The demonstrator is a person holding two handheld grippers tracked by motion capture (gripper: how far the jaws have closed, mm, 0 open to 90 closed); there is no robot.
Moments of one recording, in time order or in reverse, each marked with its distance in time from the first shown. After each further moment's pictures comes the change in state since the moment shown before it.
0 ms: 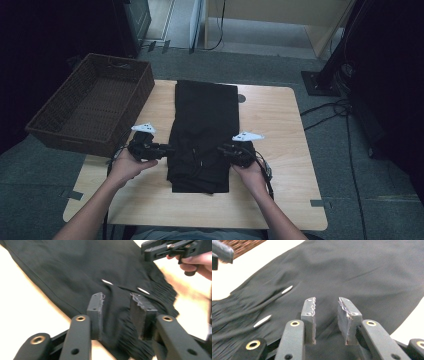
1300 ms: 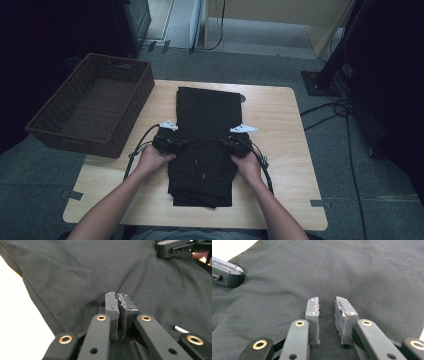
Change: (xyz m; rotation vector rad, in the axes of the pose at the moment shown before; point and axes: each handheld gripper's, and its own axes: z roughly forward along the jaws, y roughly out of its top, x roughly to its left) left arm 0.007 0.003 0.075 0.029 0.097 0.017; right arm -0.026 -0.004 0.038 0.031 -0.107 0.019
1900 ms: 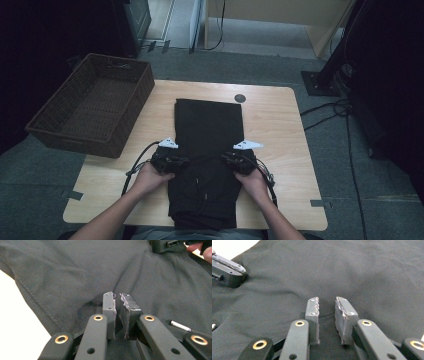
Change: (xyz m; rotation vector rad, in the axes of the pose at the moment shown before) left arm -0.043 -0.037 -0.019 0.029 -0.052 -0.007; right arm 0.022 -0.036 -0.039 0.032 0.055 -0.033
